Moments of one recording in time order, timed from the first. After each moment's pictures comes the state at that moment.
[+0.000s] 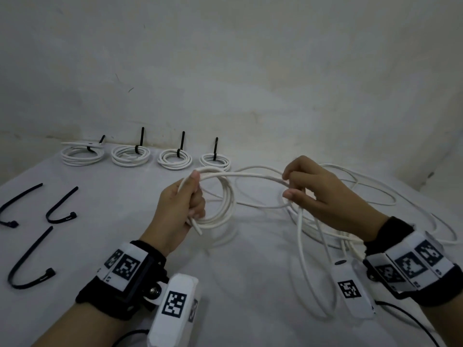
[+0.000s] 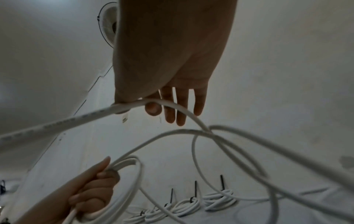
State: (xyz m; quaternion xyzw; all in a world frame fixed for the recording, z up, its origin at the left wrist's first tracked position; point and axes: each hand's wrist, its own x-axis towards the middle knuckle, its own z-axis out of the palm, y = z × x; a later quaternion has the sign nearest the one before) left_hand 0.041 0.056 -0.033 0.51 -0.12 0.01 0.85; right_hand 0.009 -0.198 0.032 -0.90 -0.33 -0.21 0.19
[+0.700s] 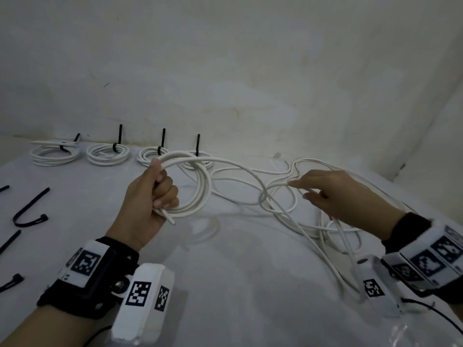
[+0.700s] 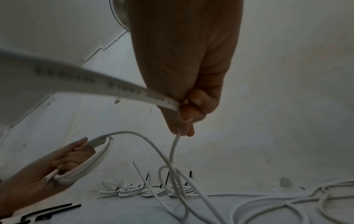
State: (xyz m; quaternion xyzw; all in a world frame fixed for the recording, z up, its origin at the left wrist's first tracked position) left_hand 0.046 0.066 -0.029 0.41 -0.13 -0.02 0.90; right_hand -0.013 -0.250 0.036 -0.96 -0.22 -0.17 0.04
